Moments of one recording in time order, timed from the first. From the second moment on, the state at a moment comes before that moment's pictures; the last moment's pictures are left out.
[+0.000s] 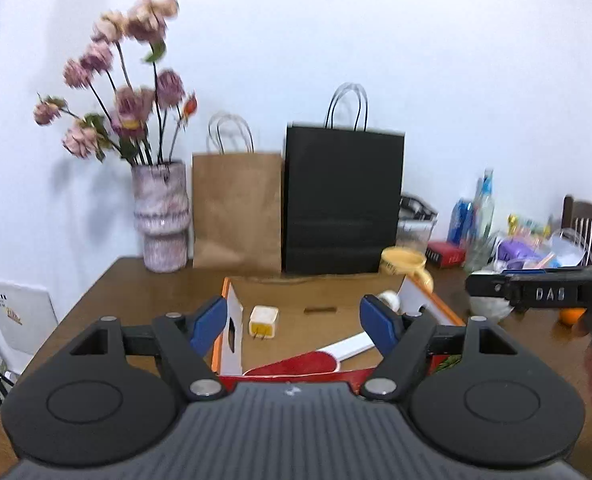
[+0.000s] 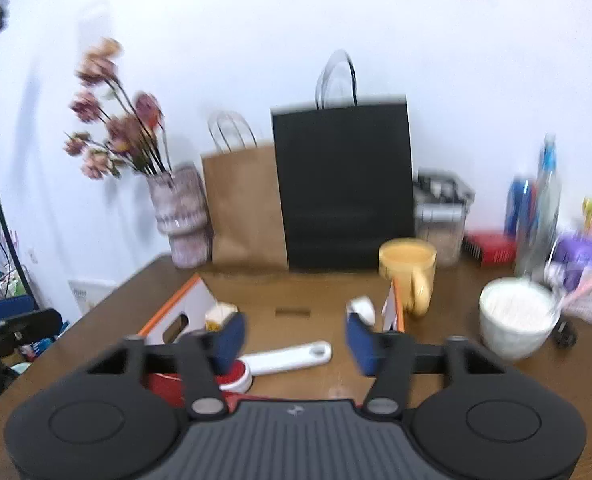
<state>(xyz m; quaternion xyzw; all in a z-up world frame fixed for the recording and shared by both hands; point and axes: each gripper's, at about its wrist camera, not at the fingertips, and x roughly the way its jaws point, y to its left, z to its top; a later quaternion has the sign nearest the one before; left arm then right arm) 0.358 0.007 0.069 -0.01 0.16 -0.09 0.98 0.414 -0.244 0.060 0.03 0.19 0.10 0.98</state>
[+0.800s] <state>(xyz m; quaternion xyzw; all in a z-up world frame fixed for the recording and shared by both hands) 0.213 0.019 0.044 -0.02 0.10 -0.06 0.99 0.251 -0.233 0.026 0.01 0.12 0.09 0.99</state>
